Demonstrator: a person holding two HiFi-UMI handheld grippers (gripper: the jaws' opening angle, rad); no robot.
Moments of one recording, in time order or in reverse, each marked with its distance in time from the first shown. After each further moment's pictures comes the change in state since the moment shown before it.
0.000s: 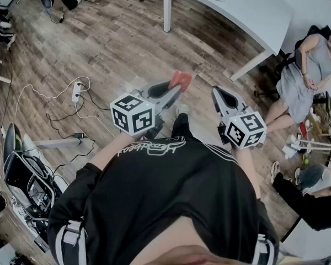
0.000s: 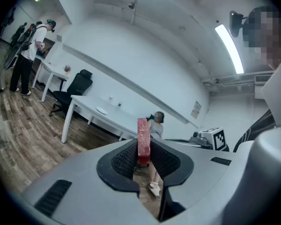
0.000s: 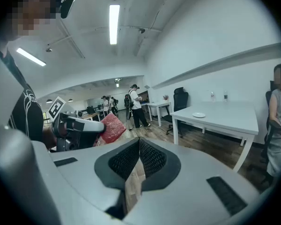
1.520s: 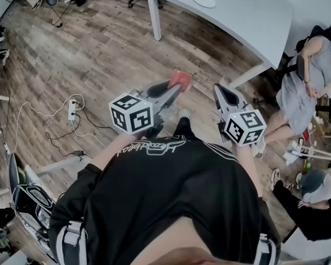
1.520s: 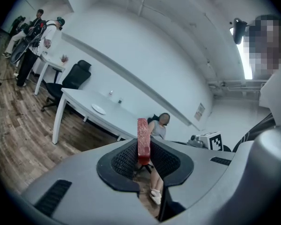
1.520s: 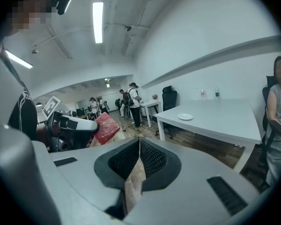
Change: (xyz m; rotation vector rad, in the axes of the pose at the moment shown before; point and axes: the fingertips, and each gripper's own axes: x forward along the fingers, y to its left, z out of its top) left arm 0.161 0.086 0.061 -0.062 0.036 -0.027; right arm 0.087 -0.176 0.032 0.057 0.011 -0.082
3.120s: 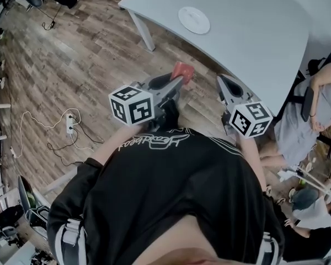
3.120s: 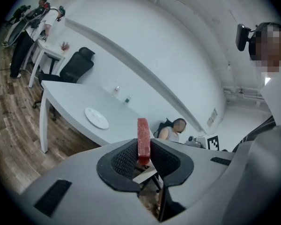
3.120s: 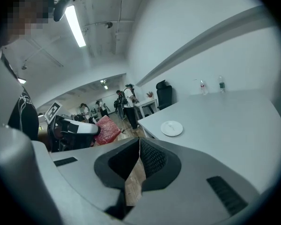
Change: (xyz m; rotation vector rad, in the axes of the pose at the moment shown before) left arm 0.269 0.167 0.139 -0.095 0.052 0.037; right arm 0.202 -0.269 0.092 0.096 0.041 0.076
